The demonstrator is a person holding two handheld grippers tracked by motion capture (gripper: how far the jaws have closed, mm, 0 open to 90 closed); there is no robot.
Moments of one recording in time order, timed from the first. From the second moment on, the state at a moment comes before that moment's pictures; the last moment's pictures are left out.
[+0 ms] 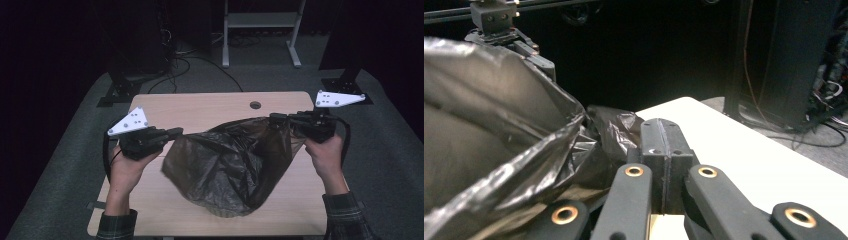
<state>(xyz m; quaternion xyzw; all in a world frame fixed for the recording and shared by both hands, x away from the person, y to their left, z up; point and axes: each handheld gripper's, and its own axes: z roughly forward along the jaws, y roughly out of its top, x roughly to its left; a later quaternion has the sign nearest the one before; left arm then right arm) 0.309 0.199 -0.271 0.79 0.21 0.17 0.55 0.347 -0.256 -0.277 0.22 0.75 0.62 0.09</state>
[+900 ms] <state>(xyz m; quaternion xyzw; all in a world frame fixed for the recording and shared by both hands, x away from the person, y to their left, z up) 0.350 0.243 -0.301 0.77 0.30 0.20 0.53 0.364 -0.315 -0.305 0.31 0.72 0.61 0.12</state>
